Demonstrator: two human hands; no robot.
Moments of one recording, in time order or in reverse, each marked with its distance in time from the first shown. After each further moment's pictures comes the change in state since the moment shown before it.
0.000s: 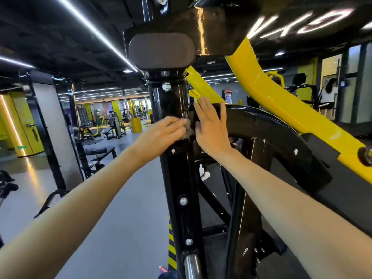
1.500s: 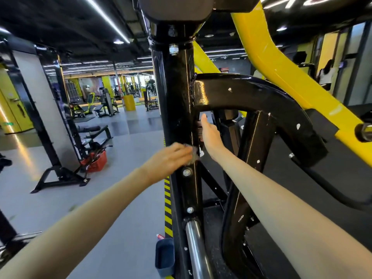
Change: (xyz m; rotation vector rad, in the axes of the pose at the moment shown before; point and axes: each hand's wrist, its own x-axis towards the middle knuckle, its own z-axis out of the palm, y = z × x) left_hand -0.093 0.088 0.046 -0.348 -0.045 0.015; right_hand -0.064 -0.043 0.021 1.019 -0.412 1.002
